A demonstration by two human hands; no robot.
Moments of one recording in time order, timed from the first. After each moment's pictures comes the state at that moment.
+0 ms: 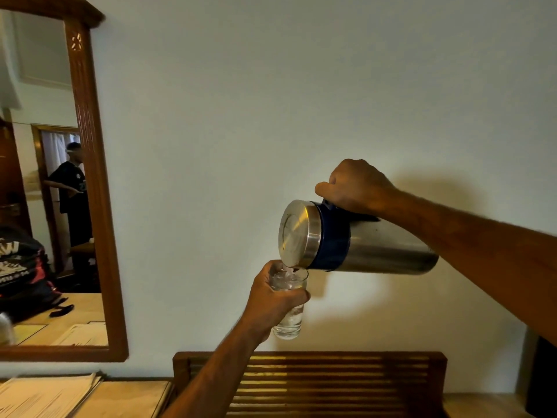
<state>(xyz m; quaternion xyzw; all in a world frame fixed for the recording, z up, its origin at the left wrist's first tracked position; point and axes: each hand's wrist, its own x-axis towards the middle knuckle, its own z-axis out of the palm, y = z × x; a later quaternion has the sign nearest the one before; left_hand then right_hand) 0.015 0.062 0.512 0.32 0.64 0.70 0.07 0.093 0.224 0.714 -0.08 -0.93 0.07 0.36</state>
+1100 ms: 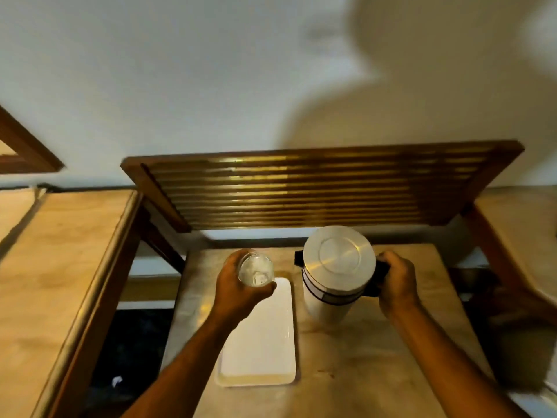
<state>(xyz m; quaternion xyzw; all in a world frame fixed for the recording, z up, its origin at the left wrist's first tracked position) -0.023 0.040 0.096 0.12 0.82 0.54 0.13 0.102 0.285 0.114 -0.42 -0.54 0.69 0.23</state>
